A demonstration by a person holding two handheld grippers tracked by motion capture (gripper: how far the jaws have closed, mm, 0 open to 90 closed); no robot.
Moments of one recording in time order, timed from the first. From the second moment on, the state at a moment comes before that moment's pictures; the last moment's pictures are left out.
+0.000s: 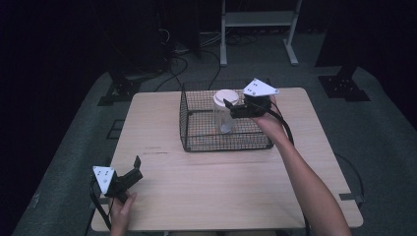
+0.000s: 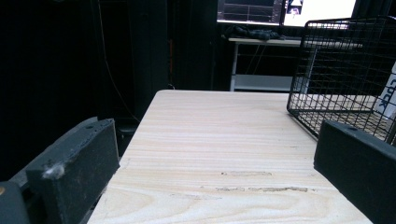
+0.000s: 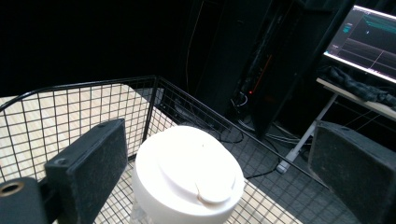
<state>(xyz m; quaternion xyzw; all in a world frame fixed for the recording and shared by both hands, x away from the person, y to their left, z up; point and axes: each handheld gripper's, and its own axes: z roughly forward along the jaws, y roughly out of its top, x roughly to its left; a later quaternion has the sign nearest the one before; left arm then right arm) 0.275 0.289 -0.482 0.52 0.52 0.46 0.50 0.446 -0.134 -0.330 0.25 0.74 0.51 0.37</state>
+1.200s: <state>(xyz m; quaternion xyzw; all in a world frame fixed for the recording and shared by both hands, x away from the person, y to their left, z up) 0.275 0.288 -0.482 0.52 0.52 0.47 0.50 0.394 -0.200 -0.345 0.27 0.73 0.50 0.36</state>
